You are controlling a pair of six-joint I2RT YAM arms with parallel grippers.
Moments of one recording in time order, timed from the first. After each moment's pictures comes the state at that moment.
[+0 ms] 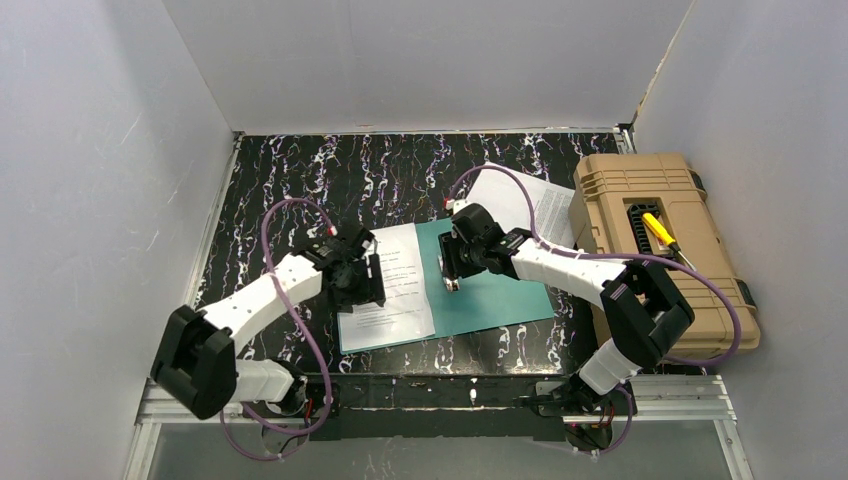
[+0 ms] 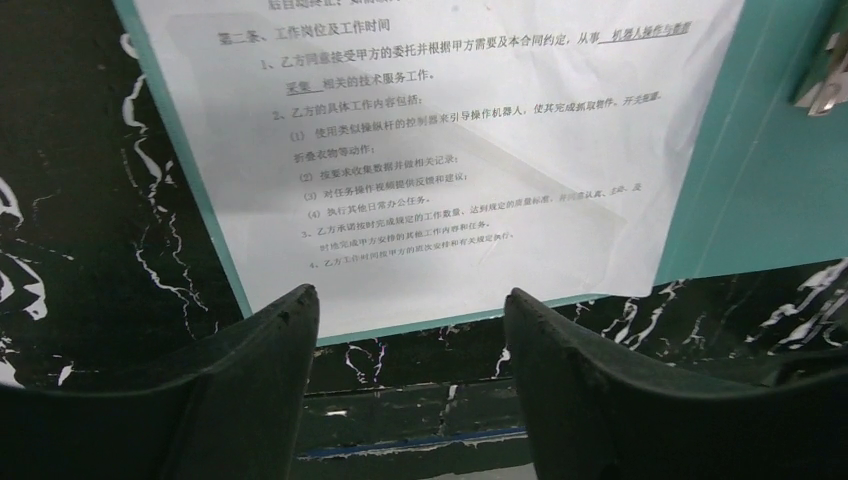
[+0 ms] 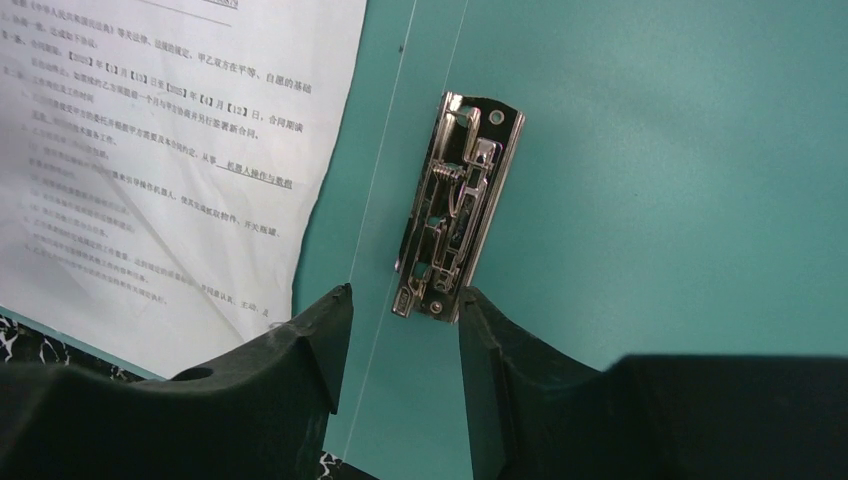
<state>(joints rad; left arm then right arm) -0.59 1.30 0.86 -0.83 -0.02 -0.72 0.79 1.57 0.99 -0.31 -0.01 0.38</state>
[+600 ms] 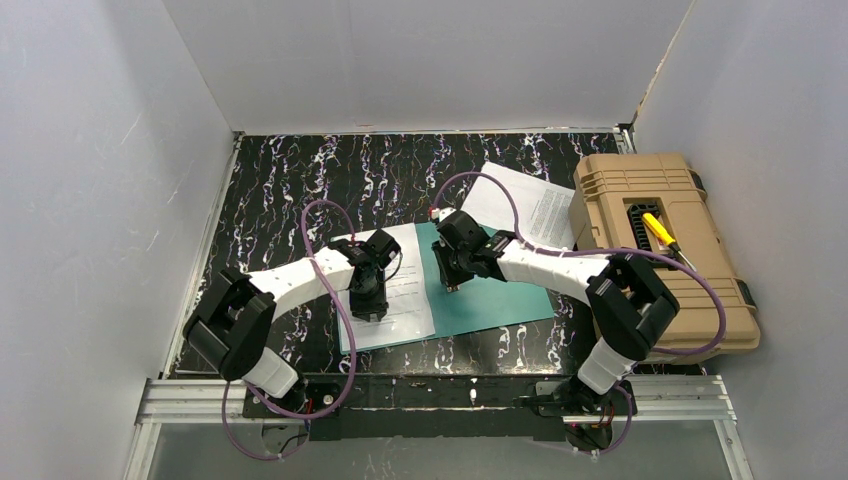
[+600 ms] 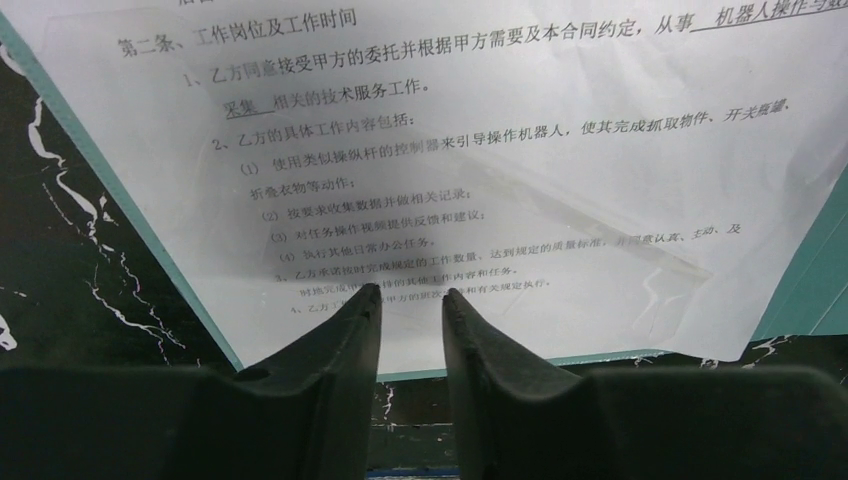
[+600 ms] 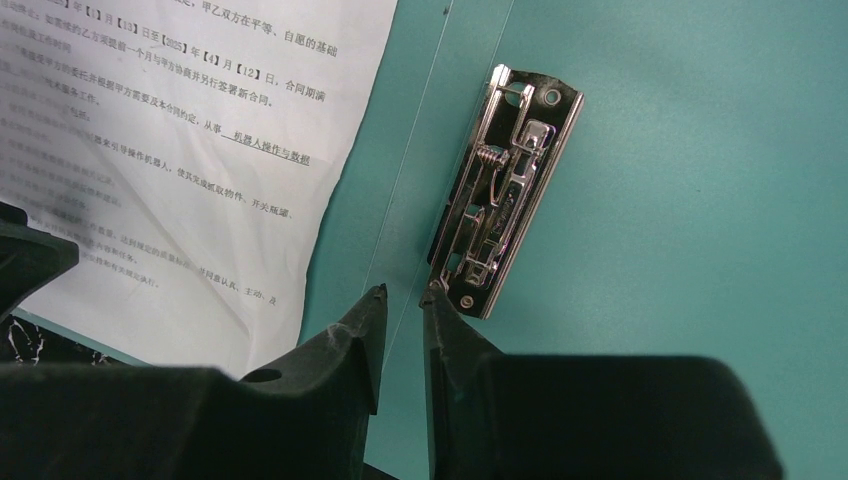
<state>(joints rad) -0.69 1.52 0.87 -0.78 -0.08 -0.73 0.85 1.64 1.03 -0.36 0.02 0.37</state>
